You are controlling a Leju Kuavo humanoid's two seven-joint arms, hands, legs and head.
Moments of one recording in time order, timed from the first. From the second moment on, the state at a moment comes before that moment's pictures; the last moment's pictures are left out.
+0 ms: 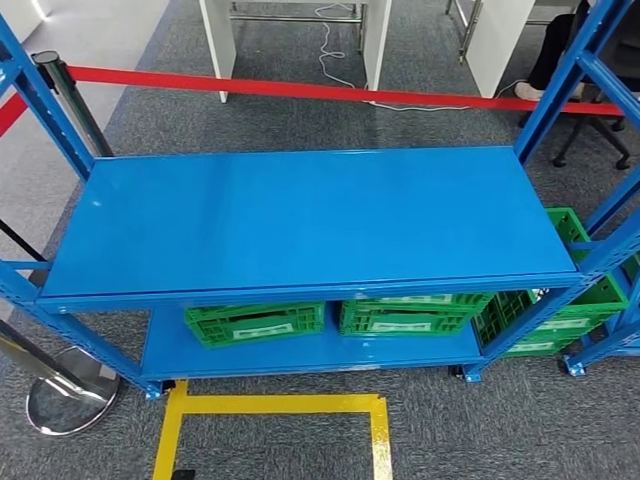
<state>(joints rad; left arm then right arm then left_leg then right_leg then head) -0.09 -0.23 1.07 -0.21 -1.13 0.24 -0.22 -0.07 0.18 -0.32 -0.19 0.82 0.12 0.09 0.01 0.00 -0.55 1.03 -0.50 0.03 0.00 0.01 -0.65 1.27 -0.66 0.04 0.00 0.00</state>
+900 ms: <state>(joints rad) -0.09 -0.23 1.07 -0.21 -1.12 0.25 -0.22 -0.06 0.19 -0.32 -0.19 0.87 0.04 0.13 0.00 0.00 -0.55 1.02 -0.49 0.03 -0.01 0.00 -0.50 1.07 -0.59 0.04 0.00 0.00</state>
